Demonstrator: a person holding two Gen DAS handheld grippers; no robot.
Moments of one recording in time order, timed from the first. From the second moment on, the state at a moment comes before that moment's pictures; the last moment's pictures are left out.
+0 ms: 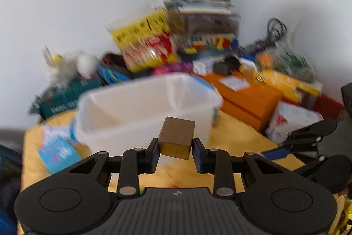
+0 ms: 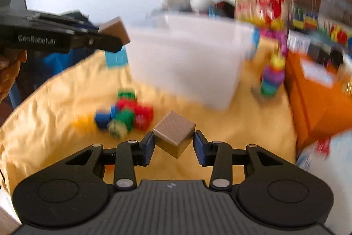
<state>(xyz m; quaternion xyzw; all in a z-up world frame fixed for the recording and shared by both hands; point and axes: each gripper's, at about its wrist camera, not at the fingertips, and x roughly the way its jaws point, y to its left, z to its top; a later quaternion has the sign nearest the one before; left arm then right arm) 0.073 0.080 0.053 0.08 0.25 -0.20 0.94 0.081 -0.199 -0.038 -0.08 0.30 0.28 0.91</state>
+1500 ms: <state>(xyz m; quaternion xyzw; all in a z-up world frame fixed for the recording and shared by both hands) 0.117 0.086 0.067 0.07 0.22 -0.13 0.96 0.173 -0.169 0.018 -0.08 0.21 0.26 0.94</state>
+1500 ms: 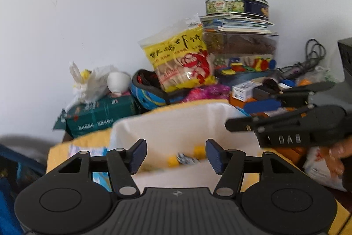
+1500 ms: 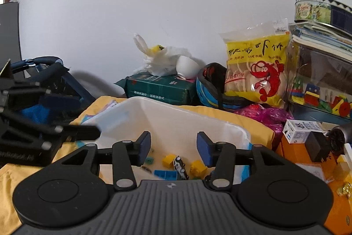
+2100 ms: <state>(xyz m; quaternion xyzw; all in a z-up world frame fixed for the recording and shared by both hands) 0.015 0.094 -0.048 0.12 0.37 -0.09 0.92 0.070 -0.169 -0.091 -0.13 0.34 0.32 0.88</state>
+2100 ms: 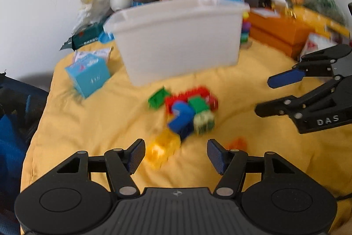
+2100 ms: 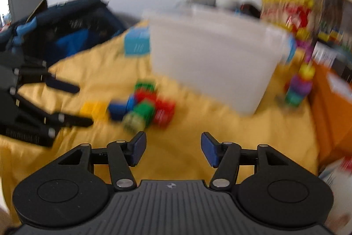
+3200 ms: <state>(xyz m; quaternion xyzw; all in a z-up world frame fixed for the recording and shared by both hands) 0.024 0.127 -0.051 0.06 0.43 -0.19 0.88 0.045 -0.113 -0.119 -0.21 0.33 0.42 0.82</state>
